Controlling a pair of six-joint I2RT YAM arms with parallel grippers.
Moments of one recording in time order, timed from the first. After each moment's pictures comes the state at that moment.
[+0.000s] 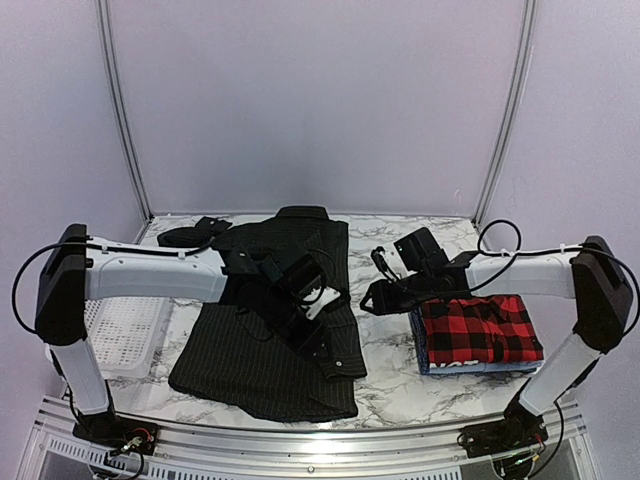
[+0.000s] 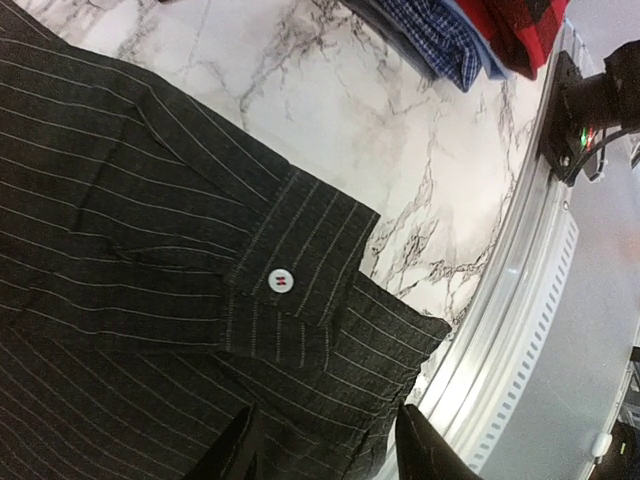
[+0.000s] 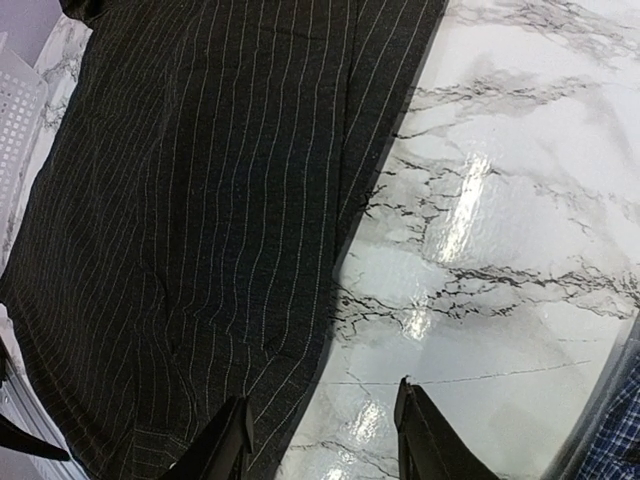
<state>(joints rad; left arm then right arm) -1.05 1.83 1.38 -0.61 0.34 -0.25 0.66 1.59 0.94 -0.23 -0.19 0.41</state>
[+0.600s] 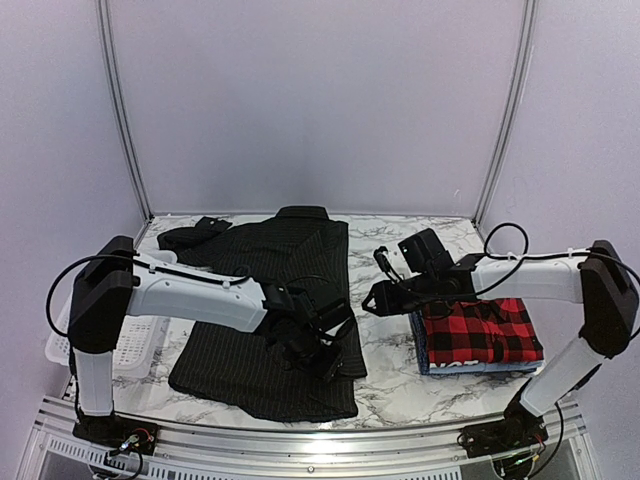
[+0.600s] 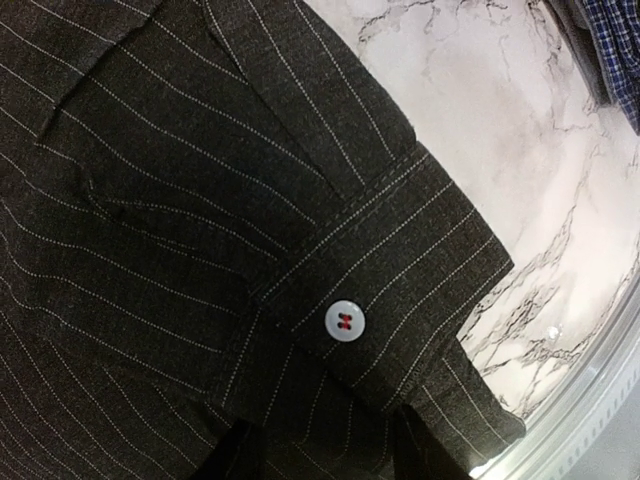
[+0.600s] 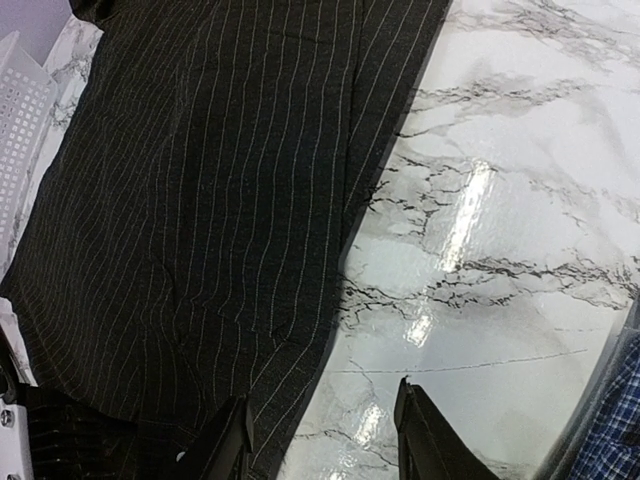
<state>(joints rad) -1.18 2.02 1.44 -0.61 0.07 -0.57 0.66 1.54 0.90 -0.22 -0.19 0.41</state>
